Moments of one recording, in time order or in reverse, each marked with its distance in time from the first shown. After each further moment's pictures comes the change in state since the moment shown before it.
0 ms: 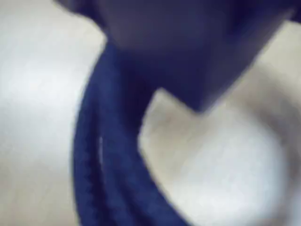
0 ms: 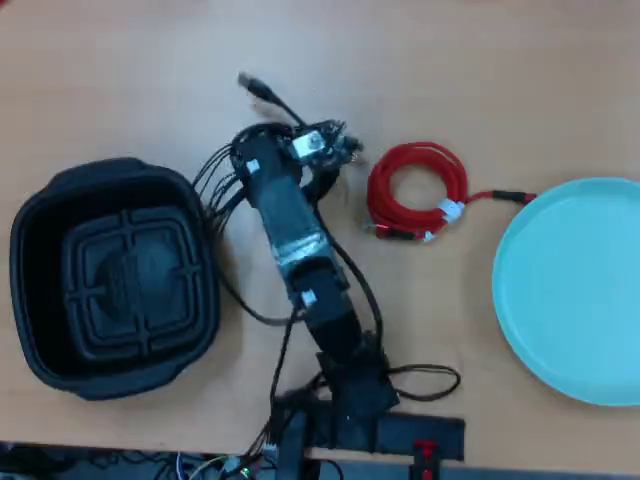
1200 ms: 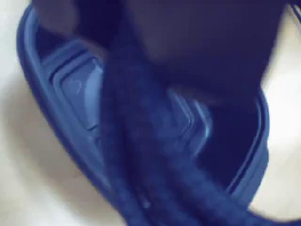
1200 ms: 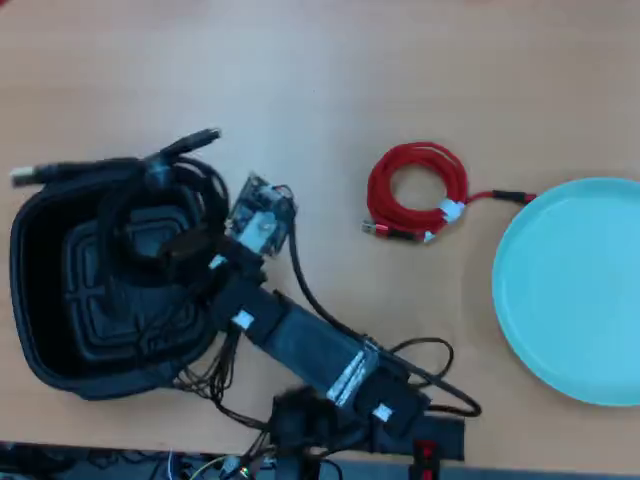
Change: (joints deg) arm -32.9 32.9 0.2 -2.7 -15.8
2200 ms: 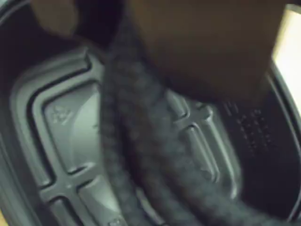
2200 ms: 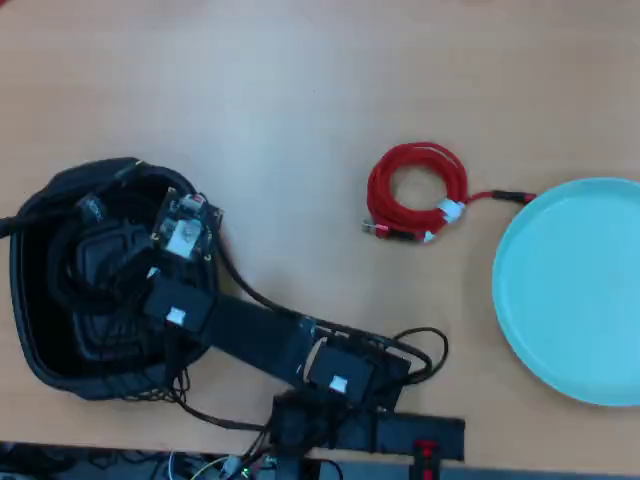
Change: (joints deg) arm -11.2 -13.7 0.4 -9.6 0.0
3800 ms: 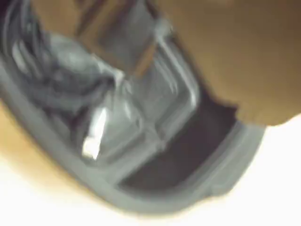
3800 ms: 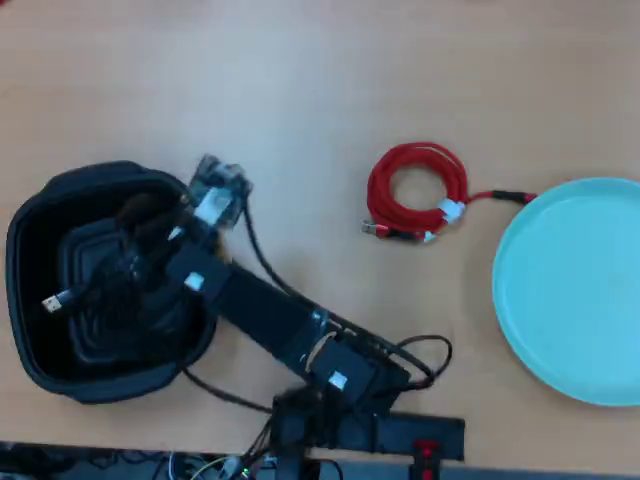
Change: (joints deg) arm 15.5 -0.6 -0.3 -4.3 -0.3
